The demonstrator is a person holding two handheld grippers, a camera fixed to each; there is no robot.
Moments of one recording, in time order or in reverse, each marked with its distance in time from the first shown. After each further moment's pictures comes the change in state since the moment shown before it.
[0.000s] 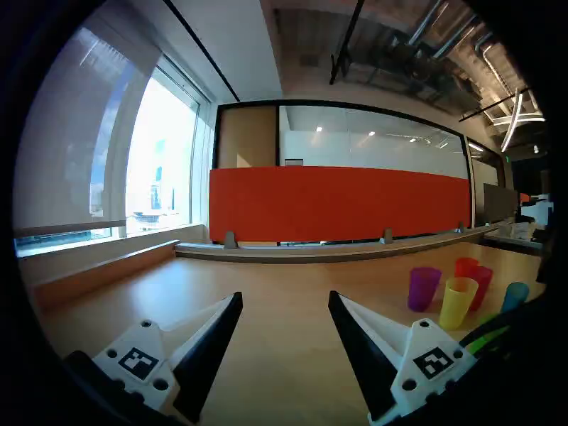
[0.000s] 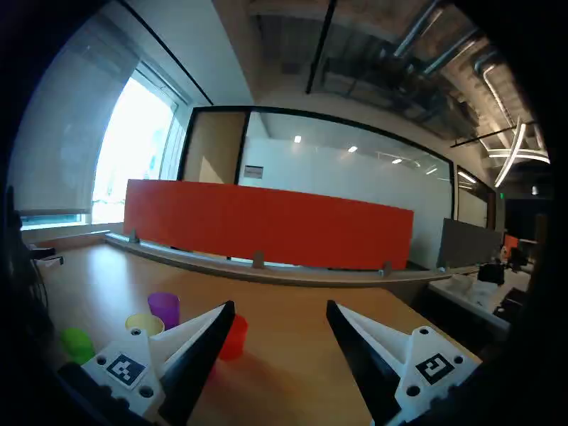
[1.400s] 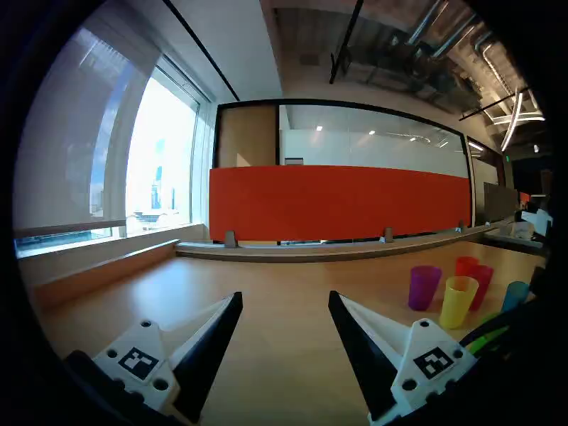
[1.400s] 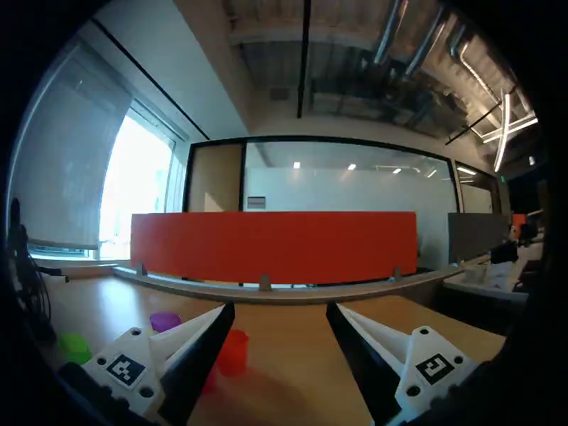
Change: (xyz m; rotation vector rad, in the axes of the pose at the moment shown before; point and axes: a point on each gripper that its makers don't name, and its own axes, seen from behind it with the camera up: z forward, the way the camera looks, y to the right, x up) left arm -0.002 0.000 0.001 0.001 -0.003 0.002; right arm -0.017 0.017 0.003 0.050 0.151 0.116
